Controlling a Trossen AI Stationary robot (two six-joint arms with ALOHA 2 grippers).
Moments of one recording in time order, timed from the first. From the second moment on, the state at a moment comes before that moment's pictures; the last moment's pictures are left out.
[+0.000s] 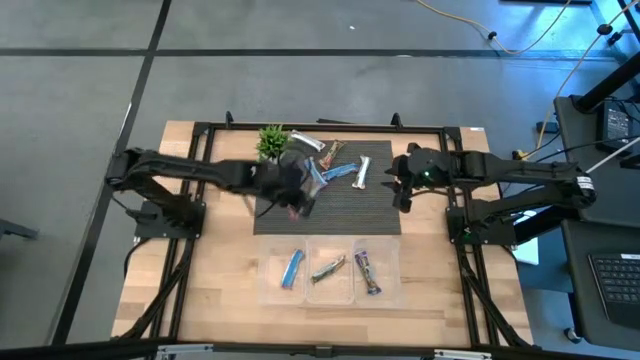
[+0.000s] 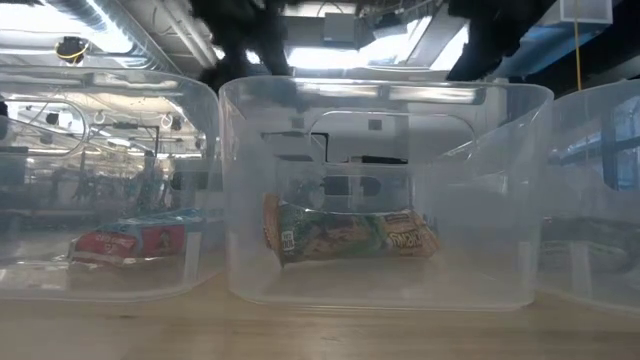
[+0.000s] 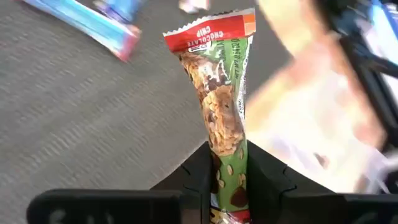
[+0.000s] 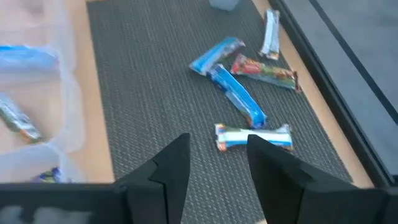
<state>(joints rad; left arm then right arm) -0.01 1.45 1.15 -0.55 -0.12 -1.00 -0.11 1.05 0.98 -0.72 0.22 0.07</state>
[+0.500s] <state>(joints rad) -0.38 1.59 1.14 -0.67 -0.36 -1.51 -0.20 1.22 0.98 -0.63 0.22 0.06</state>
